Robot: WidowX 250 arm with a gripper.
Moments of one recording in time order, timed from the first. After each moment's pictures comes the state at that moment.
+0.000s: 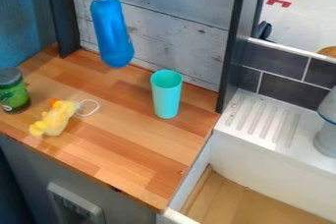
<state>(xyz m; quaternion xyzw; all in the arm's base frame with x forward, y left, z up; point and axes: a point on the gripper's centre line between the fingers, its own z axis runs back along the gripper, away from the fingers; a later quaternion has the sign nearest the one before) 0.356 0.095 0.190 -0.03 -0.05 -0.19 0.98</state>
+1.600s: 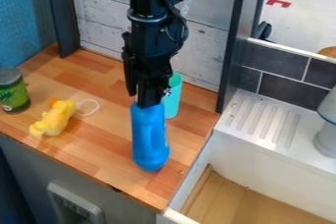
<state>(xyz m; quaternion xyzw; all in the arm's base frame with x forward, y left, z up) 0.289 -0.016 0.108 0.02 0.00 -0.25 0.97</state>
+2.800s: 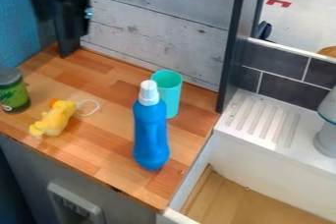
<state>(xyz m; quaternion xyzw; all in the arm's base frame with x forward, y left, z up) 0.284 0.103 0.174 0.08 -0.04 -0.06 0.99</state>
